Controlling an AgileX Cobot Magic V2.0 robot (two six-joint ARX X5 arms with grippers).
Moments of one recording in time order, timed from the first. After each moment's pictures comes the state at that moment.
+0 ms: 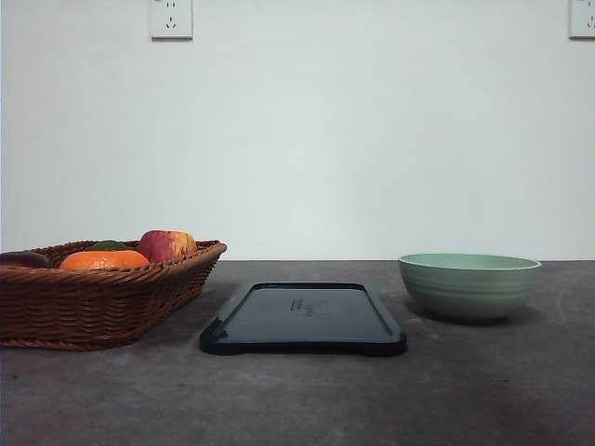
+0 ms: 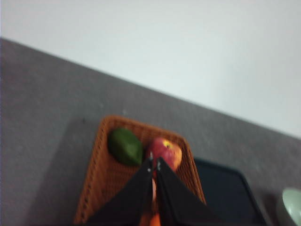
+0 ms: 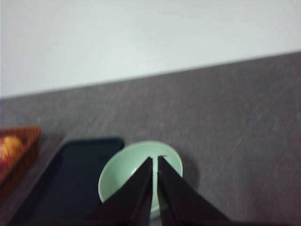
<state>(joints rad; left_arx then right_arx) -0.04 0.45 0.53 -0.25 0.11 -0.38 0.09 0.52 0.50 -0.19 -0.16 0.26</state>
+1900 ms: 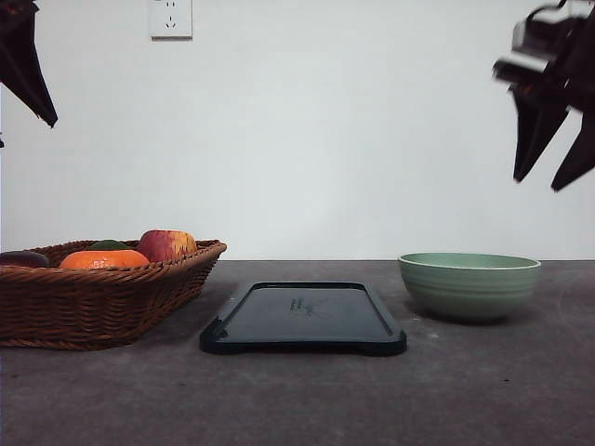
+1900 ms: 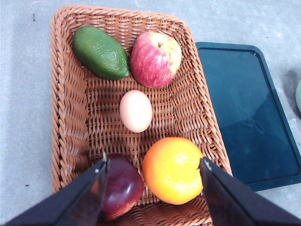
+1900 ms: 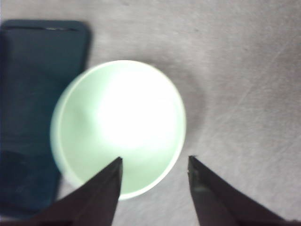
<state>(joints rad) -0.10 1.07 0.94 -0.60 0.24 -0.12 0.08 1.51 1.20 -0.68 -0.20 0.12</state>
